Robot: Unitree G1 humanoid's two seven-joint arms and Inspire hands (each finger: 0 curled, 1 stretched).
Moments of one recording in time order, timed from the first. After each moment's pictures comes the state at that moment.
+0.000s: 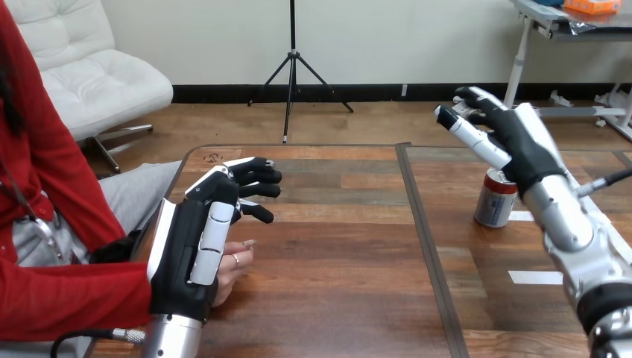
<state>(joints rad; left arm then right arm) 0.04 0.04 0.01 0.28 -0.03 -0.67 -0.14 -0.80 -0.41 0.02 1.22 -0.32 -0.39 -0.04</state>
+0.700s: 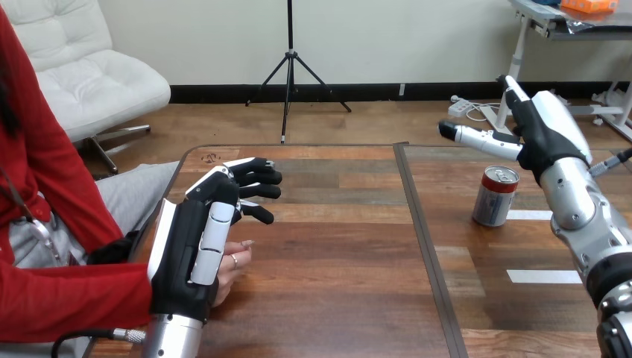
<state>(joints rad) 0.04 0.04 0.01 0.28 -0.03 -0.67 -0.14 -0.89 -0.46 0.12 1.29 -0.46 -0.26 -0.15</state>
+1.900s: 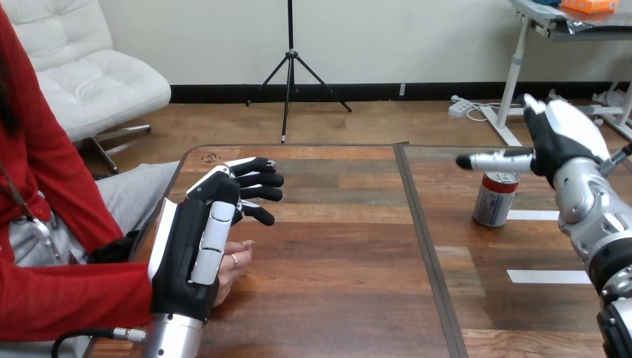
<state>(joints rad) 0.04 0.04 0.01 0.28 -0.03 -0.67 -0.15 -0.94 -0.47 0.22 1.35 -0.52 -0.06 -0.13</state>
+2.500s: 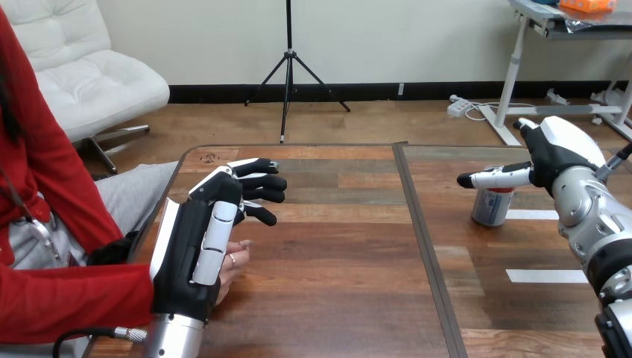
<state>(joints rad) 0.04 0.04 0.01 0.28 -0.03 -0.67 -0.16 -0.94 -0.47 0.25 1.35 -0.52 -0.03 -0.09</state>
